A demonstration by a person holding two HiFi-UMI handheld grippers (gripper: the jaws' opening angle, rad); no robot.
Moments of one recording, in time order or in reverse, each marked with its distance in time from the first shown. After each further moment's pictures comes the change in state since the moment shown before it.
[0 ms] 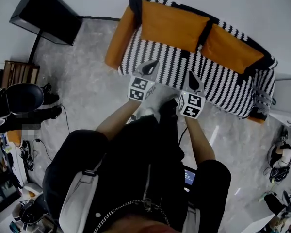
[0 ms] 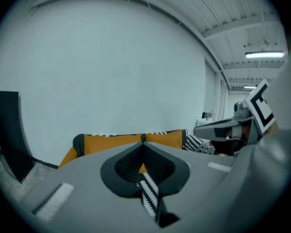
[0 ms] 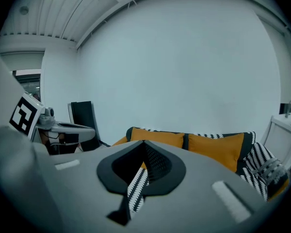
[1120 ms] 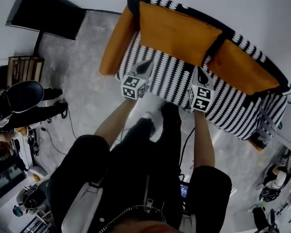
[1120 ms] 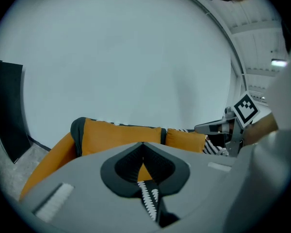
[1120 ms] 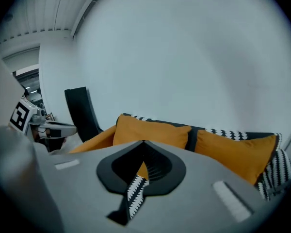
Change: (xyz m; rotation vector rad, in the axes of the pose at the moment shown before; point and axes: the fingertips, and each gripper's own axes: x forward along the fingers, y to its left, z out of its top) left arm 0.189 0.118 -0.052 -0.155 0.053 0.092; right arm 0.243 -0.128 -0.018 -0.046 0.169 0.109
